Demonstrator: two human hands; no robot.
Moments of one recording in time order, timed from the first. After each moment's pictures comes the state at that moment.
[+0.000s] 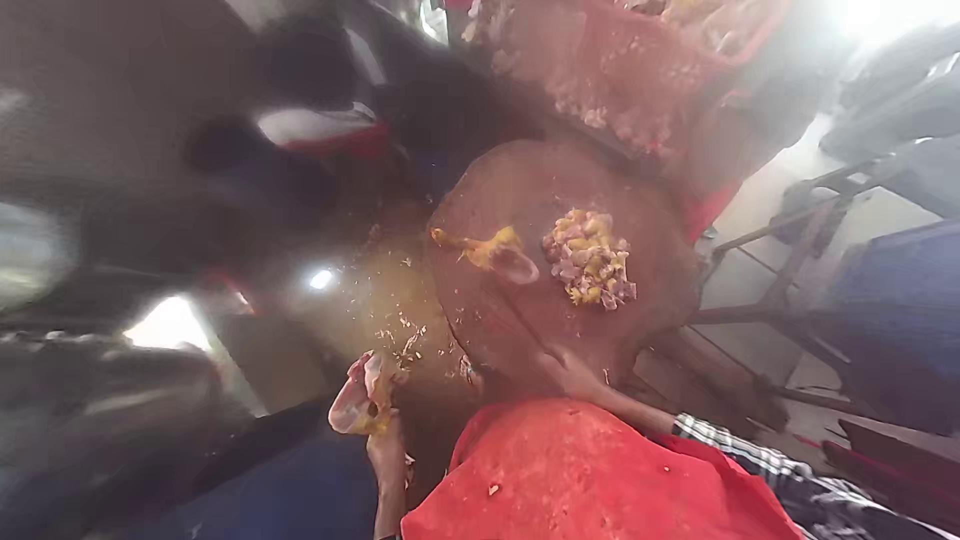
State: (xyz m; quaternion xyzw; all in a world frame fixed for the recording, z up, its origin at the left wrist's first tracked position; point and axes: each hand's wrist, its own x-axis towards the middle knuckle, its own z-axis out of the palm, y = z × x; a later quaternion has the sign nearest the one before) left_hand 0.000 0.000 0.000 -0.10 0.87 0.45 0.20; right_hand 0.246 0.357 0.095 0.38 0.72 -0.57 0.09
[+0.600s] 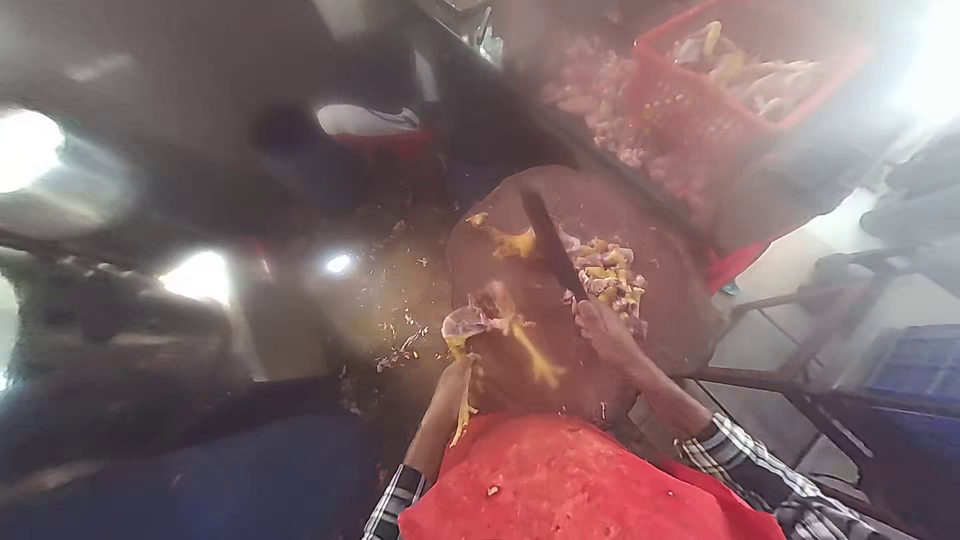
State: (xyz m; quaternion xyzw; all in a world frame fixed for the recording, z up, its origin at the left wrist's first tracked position) left_hand 0.034 0.182 0.088 -0.08 0.60 0.59 0.53; right_hand 0.199 0.464 0.185 0.31 0.80 -0.51 -0.06
